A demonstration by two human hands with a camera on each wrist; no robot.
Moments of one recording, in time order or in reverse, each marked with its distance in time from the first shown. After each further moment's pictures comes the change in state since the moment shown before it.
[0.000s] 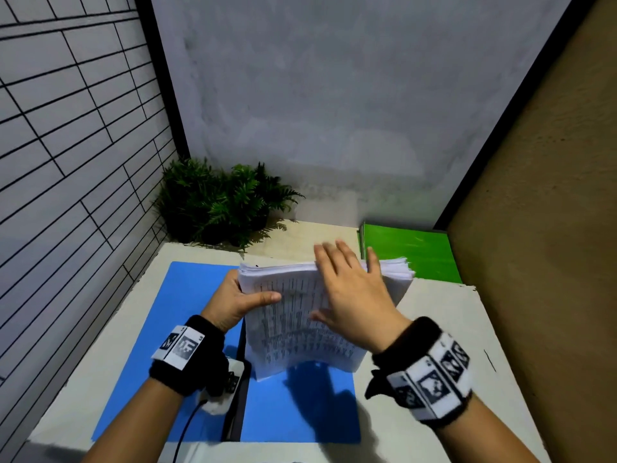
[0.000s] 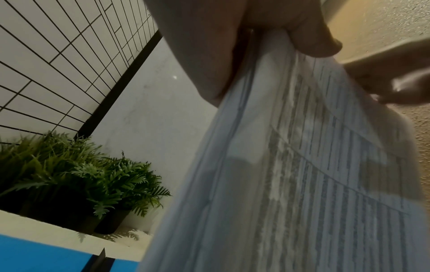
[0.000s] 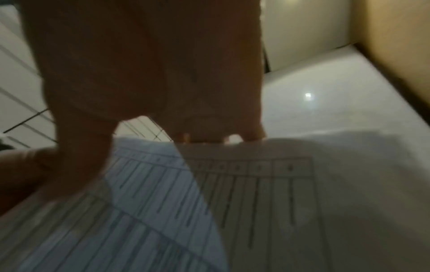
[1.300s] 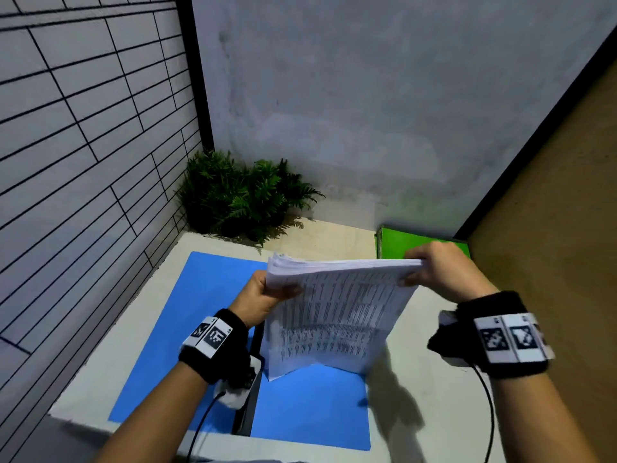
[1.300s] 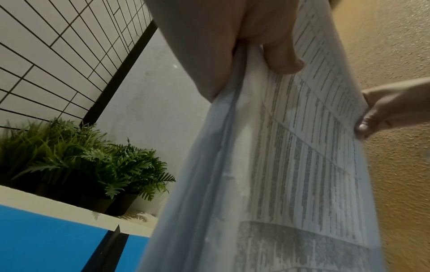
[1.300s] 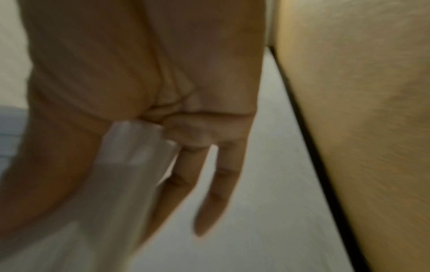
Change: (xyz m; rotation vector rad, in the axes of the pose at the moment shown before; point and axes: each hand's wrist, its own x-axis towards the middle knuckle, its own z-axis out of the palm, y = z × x) left_hand 0.008 -0.023 -0.006 -0.061 0.041 -0.066; right_hand 0.023 0.101 -0.006 0.262 -0.228 0.299
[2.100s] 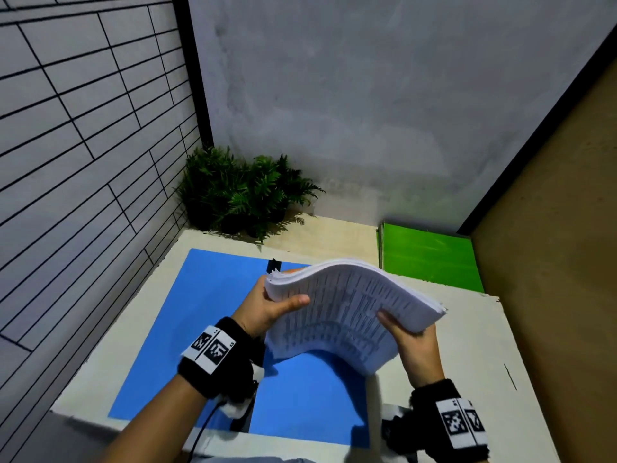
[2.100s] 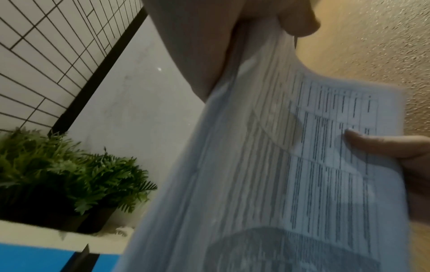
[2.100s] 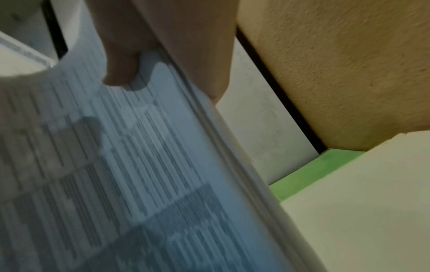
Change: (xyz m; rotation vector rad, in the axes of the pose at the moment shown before) left_hand -0.018 0.016 0.021 -0.009 -0.053 0.068; right_hand -0.058 -0.006 0.118 1.407 0.357 0.114
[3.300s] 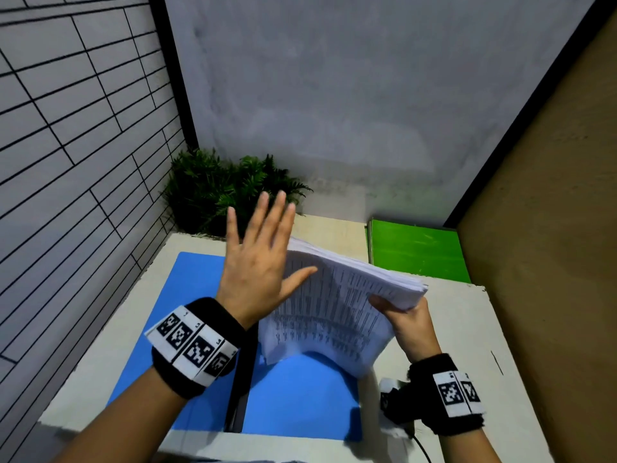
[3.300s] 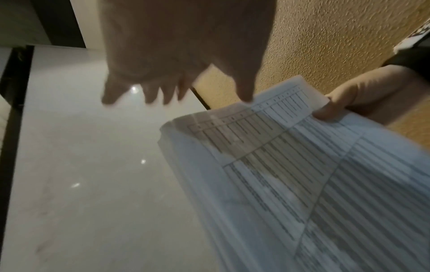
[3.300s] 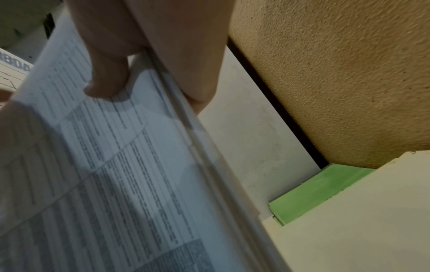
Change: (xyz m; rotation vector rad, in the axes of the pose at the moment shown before) left_hand 0.010 0.058 0.022 1.729 0.141 0.216; right_hand 0.020 -0.007 -0.013 -0.084 -0.072 -0.051
